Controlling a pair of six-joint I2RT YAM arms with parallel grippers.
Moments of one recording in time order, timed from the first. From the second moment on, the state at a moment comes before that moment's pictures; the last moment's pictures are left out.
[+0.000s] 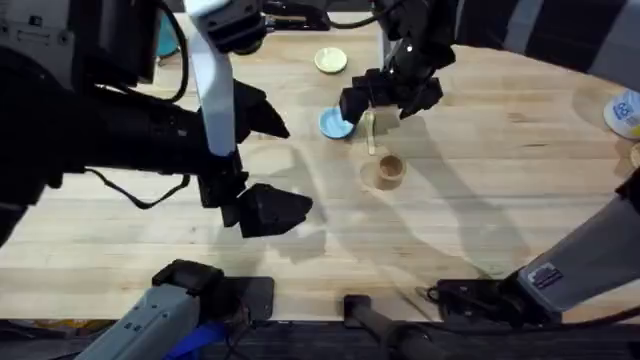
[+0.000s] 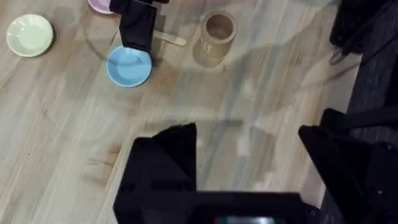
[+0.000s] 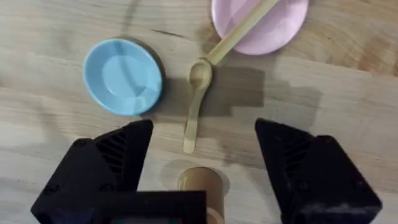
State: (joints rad) left arm -0.21 0.94 1.07 -1.25 0.64 0.84; right arm 0.47 1.88 1.47 -0.95 0.01 0.34
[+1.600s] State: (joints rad) left arm -0.21 0.94 1.07 -1.25 0.64 0.84; right arm 0.47 2.00 1.48 -0.92 0.03 0.34
